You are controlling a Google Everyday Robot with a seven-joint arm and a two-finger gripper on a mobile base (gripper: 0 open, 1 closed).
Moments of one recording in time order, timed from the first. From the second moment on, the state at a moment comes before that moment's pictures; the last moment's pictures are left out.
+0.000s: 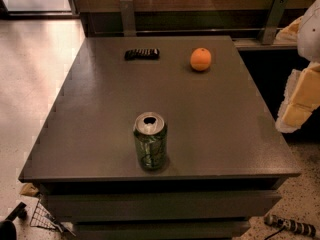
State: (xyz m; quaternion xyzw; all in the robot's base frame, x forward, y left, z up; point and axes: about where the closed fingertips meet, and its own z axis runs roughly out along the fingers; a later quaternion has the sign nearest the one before) arm 0.438 -0.214 0.985 -0.60 0.78 -0.05 0.17
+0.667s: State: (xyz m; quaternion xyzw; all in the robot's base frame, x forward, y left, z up) arm 0.440 -0.215 0.985 -0.60 0.78 -0.05 0.18
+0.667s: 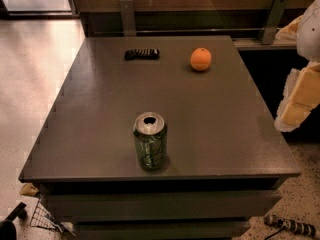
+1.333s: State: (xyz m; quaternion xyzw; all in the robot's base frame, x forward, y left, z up) arm 0.514 -0.227 0.986 -0.57 0.78 -0.03 0.27
